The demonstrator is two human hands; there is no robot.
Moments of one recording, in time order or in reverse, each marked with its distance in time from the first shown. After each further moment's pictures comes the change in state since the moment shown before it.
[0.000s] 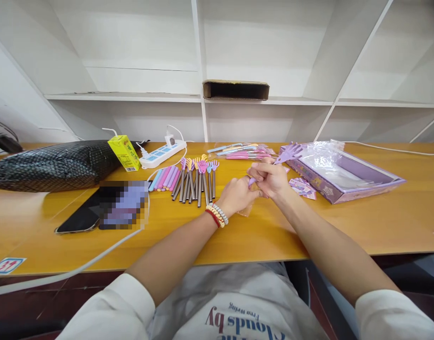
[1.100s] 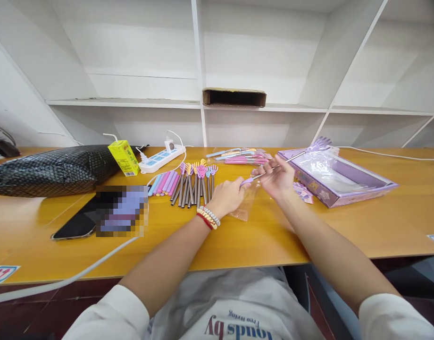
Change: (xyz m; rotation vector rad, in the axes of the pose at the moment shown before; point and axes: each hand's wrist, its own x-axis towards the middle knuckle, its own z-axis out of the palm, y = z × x) left_hand -0.005 -0.014 -0.017 0.182 -0.049 -0.043; right_hand 0.012 -0.013 -0.029 0.205 0.131 0.019
